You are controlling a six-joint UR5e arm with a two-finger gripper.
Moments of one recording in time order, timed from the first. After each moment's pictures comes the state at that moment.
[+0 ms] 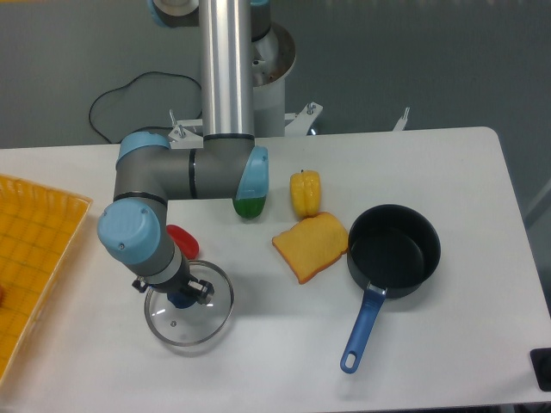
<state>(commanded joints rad) 2.07 -2.14 -1.49 -1.13 1.66 0.44</state>
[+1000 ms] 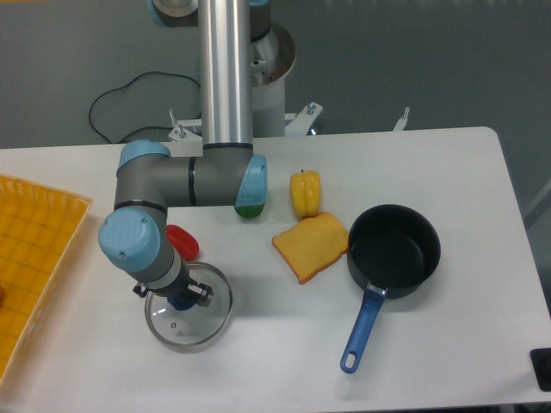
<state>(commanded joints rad) 2.07 -2.16 -1.49 -1.13 1.66 0.44</state>
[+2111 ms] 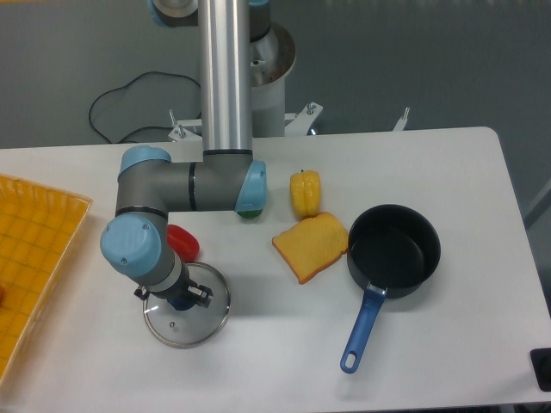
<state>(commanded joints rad) 2.07 -2.17 -1.49 -1.13 1.65 0.45</state>
